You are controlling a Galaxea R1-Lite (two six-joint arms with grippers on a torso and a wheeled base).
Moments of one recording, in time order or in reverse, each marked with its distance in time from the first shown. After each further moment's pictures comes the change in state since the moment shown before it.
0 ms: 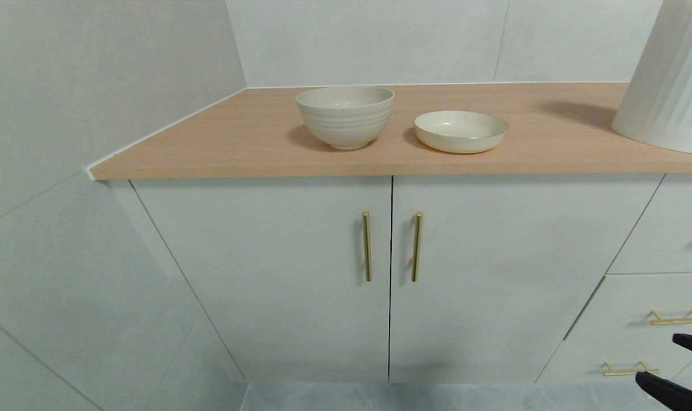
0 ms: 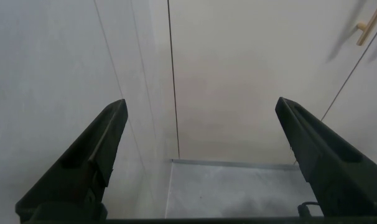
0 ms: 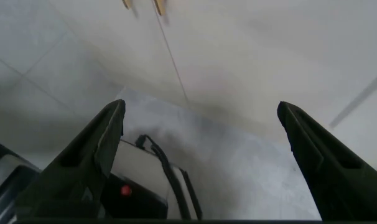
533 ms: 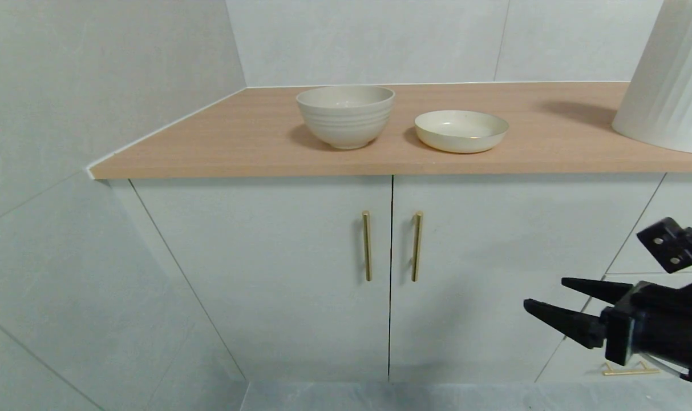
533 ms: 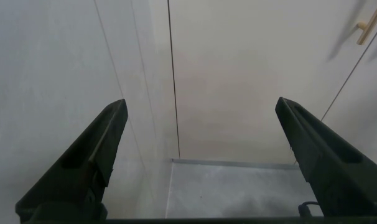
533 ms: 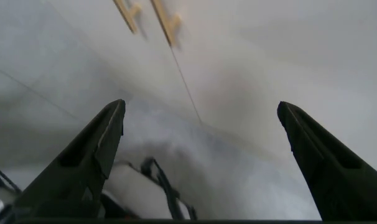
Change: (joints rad) left arm 0.000 0.000 0.000 -0.001 0.000 0.002; right arm 0.116 0.506 -0.059 -0.483 -0.004 0.039
